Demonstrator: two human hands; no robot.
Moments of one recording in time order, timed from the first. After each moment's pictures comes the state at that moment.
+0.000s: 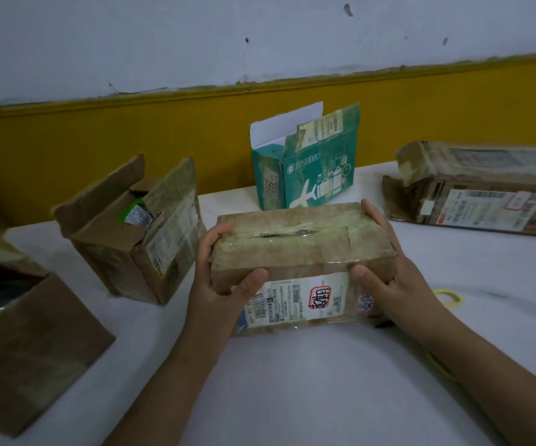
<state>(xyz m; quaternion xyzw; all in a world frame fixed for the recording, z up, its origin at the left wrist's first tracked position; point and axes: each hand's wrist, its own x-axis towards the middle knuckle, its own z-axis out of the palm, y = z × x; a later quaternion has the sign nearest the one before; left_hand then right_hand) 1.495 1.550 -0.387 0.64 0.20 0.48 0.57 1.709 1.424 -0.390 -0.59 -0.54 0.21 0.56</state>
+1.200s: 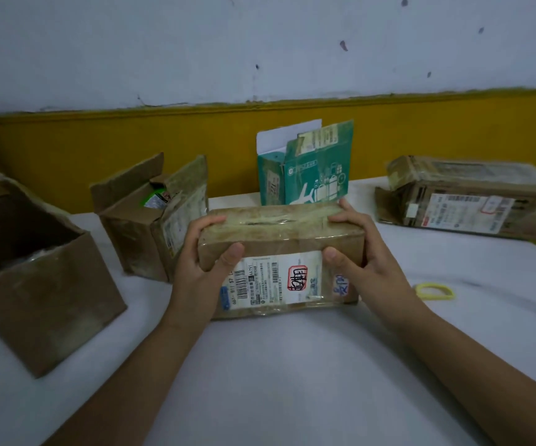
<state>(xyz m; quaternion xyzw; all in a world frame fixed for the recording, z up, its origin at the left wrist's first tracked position) 1.469 1.549 -0.397 0.67 0.19 0.52 0.49 1.676 1.415 -0.387 -0.54 -0.54 0.20 0.62</state>
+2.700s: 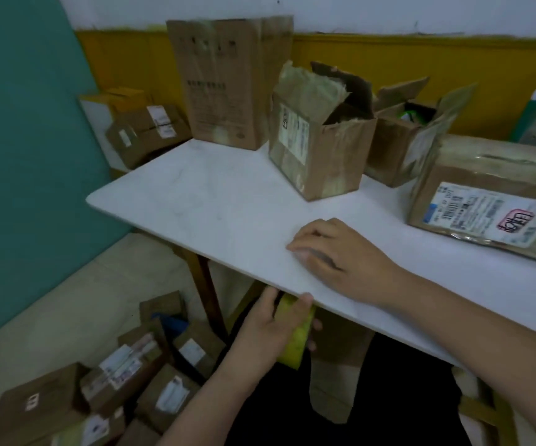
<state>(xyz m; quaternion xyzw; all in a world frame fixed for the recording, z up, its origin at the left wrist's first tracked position) 1.248 1.316 -0.447 0.40 0.55 0.41 0.60 1.411 1.433 -0.427 -0.33 -0.92 0.09 0.20</state>
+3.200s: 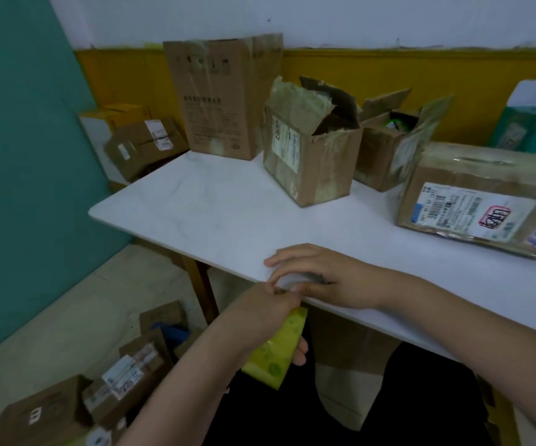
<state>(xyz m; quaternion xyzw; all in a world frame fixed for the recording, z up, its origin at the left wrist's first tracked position) 1.241 1.313 -0.383 0.45 0.60 0.25 0.61 1.405 1.421 -0.419 -0.23 -0.93 0.26 0.13</state>
